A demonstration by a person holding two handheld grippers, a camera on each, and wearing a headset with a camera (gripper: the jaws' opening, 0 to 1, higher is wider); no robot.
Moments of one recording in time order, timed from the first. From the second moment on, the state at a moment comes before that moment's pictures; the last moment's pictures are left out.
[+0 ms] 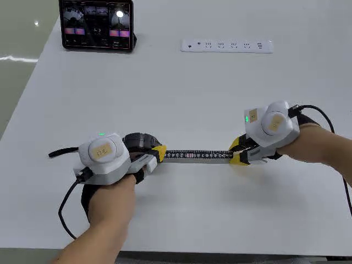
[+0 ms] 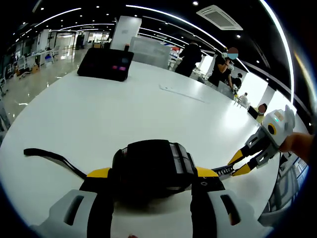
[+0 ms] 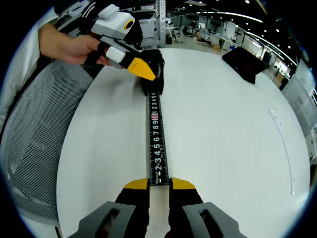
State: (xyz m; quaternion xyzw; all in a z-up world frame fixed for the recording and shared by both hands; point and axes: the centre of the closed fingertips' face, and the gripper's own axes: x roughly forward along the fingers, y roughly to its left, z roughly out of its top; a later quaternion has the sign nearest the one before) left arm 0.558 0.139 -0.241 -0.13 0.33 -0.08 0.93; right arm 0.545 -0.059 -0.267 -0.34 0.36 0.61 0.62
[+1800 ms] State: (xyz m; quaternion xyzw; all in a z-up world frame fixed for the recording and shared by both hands) left arm 0.560 0.142 -0.240 -0.15 0.32 -0.08 0.93; right arm 0.543 0.038 -0.263 -0.27 0.31 0.64 0.65
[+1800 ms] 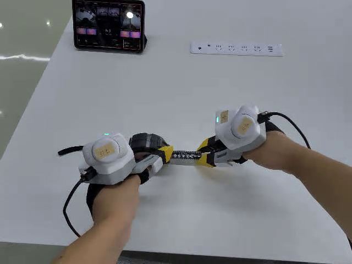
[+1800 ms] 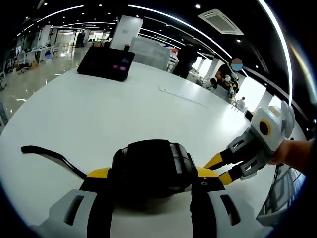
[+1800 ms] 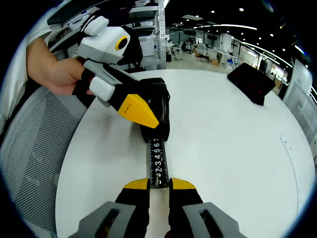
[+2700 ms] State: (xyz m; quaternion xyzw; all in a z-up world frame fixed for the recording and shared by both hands) left arm 0.560 0.141 -0.240 -0.15 0.32 -0.09 0.93; right arm 0.542 0.083 -0.264 -0.26 0.29 0.65 0.65
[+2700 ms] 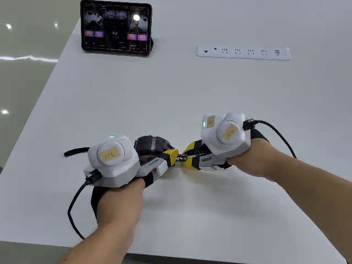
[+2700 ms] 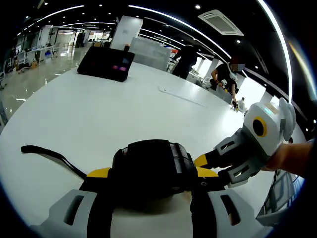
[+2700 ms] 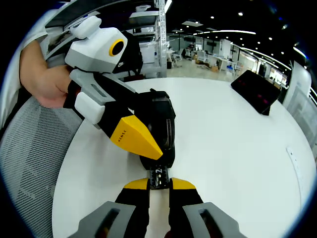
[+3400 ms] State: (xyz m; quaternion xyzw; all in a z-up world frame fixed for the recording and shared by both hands) left arm 0.559 0.141 -0.239 -0.14 0.32 -0.09 0.93; right arm 0.540 0.093 -0.264 -0.25 0.29 0.66 0.65
